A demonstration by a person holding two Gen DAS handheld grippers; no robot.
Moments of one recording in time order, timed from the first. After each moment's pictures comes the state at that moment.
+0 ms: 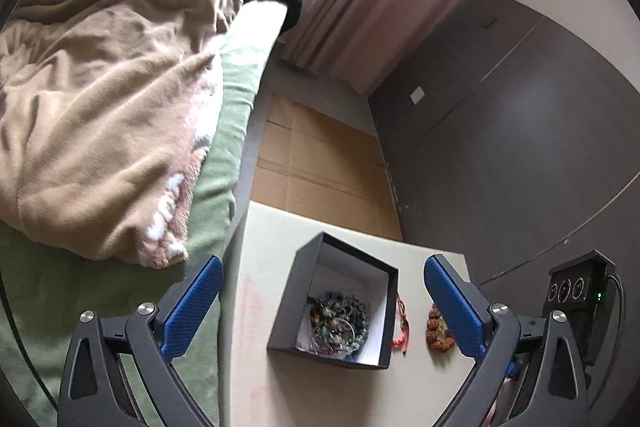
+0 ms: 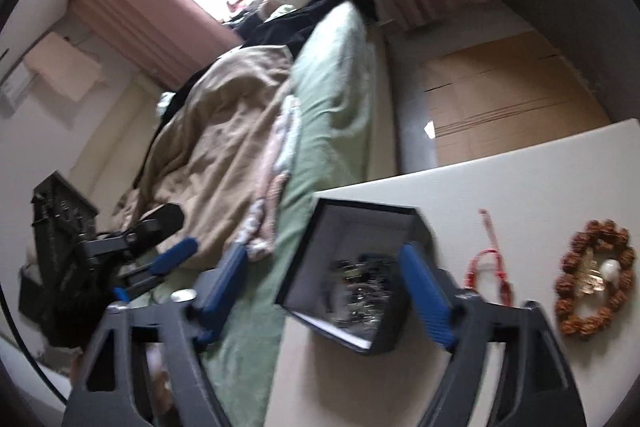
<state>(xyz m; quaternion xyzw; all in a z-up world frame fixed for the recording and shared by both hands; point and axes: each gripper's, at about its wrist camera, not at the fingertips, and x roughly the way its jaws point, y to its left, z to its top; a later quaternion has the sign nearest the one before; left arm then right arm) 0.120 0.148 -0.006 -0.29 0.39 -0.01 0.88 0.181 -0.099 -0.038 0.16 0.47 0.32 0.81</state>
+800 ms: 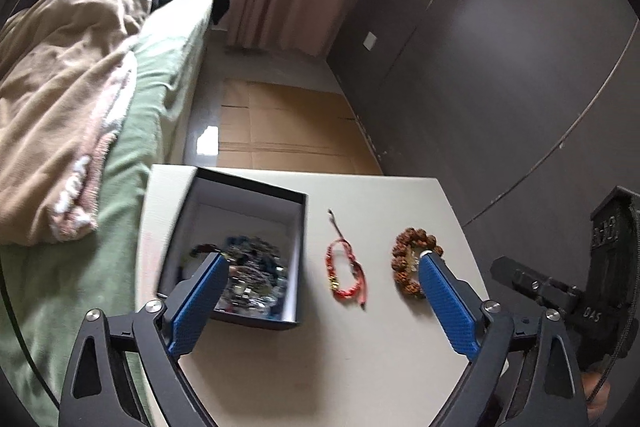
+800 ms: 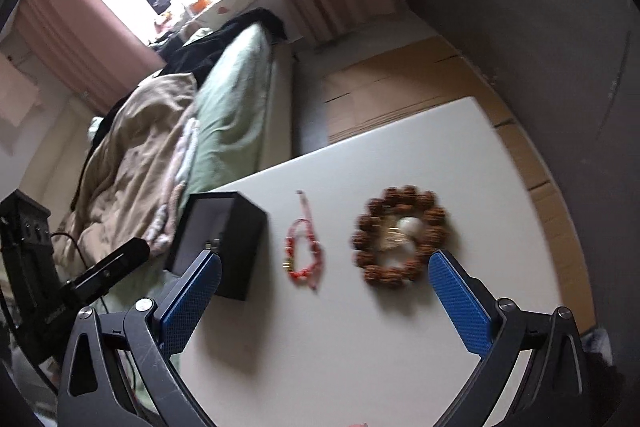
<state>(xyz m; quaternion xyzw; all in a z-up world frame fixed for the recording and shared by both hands) 0.122 0.017 -0.018 -0.17 0.42 -0.07 0.89 0.157 -0.238 -0.034 0.13 0.47 0.18 0.85</state>
